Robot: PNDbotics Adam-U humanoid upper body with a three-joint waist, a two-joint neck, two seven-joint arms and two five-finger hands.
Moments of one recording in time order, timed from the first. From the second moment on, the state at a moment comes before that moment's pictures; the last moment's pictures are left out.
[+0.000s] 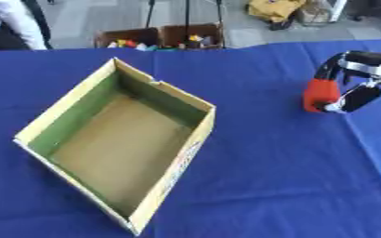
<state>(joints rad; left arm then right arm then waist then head) -0.18 0.18 0.28 -1.98 0.16 -0.52 -0.25 -0.84 -0.83 0.01 -1.17 0.73 -0.19 0.58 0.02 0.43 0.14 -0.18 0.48</state>
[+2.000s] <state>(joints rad) -0.18 0.20 0.28 -1.98 0.18 -0.50 -0.24 -0.97 -0.79 0.04 -1.53 0.54 -0.06 0.50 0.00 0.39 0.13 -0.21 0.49</state>
